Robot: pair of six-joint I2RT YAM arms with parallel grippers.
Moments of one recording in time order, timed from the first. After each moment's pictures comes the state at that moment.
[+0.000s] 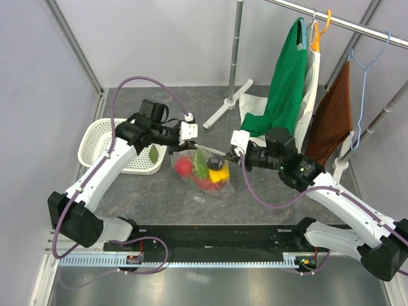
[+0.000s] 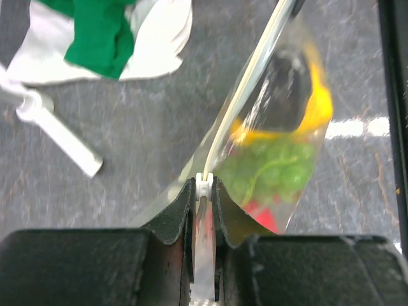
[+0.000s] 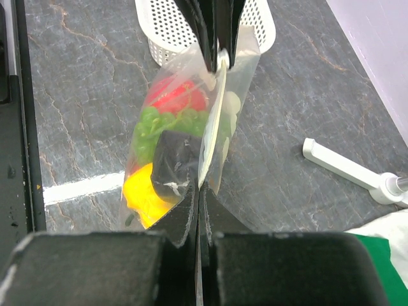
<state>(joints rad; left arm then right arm) -0.45 1.35 1.29 -0.73 0.79 0.93 0.69 1.03 0.93 -0.25 -0.47 -0.42</state>
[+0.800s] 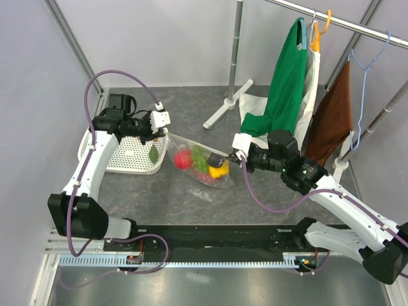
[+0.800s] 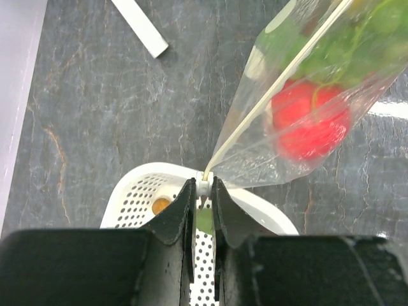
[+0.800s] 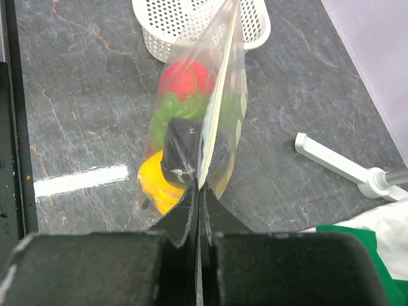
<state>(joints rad) -0.10 1.38 1.31 -0.85 0.74 1.13 0.69 1.00 0.91 -0.27 -0.45 -0.46</state>
